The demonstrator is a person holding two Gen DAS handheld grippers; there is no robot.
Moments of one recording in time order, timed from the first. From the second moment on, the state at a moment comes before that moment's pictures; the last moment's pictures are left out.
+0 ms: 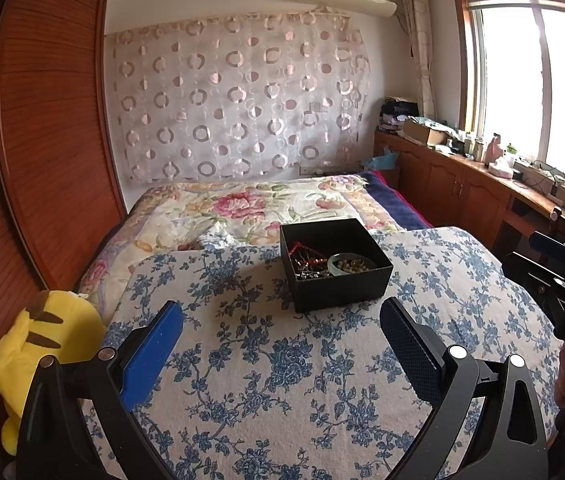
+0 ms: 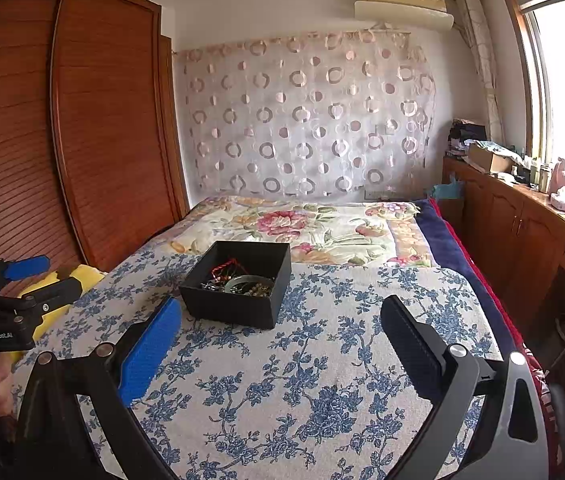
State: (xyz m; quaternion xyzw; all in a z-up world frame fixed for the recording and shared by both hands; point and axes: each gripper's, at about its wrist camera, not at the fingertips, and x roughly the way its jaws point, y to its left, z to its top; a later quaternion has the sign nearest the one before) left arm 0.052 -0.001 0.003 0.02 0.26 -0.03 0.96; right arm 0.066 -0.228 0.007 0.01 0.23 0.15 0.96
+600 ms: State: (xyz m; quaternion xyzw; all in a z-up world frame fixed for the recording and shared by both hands) left arm 0.051 -0.002 0.005 0.02 0.26 -0.03 0.96; right arm 0.066 -0.227 0.006 0.01 0.22 0.15 0.96
